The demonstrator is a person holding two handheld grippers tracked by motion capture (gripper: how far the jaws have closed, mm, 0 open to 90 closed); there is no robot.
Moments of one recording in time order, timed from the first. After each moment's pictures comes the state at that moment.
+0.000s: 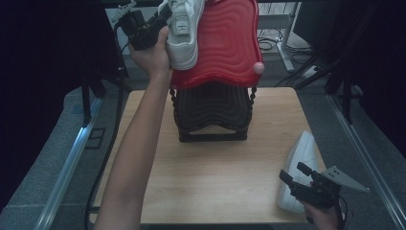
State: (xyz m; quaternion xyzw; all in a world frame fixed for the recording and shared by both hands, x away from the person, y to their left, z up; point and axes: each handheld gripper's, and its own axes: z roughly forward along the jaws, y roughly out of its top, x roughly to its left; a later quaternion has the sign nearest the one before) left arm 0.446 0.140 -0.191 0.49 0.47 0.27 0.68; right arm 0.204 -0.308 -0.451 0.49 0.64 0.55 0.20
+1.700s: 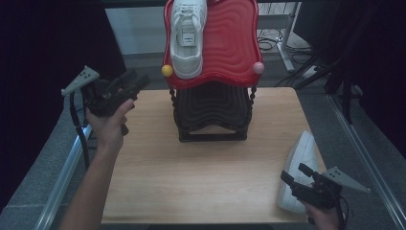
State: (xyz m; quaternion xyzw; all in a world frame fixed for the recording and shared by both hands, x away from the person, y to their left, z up) left arm 0.314 0.229 -0.266 0.62 0.39 0.24 0.64; right arm 0.203 -0.312 -0.454 0.50 0.64 0.54 0.20
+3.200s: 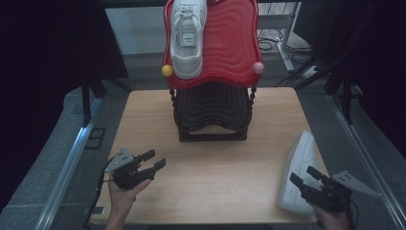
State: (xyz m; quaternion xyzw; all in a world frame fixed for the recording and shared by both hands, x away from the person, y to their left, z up) left arm 0.246 0.221 -0.449 0.73 0.39 0.16 0.54; right arm 0.195 -0.338 -0.460 0.51 0.64 0.53 0.22
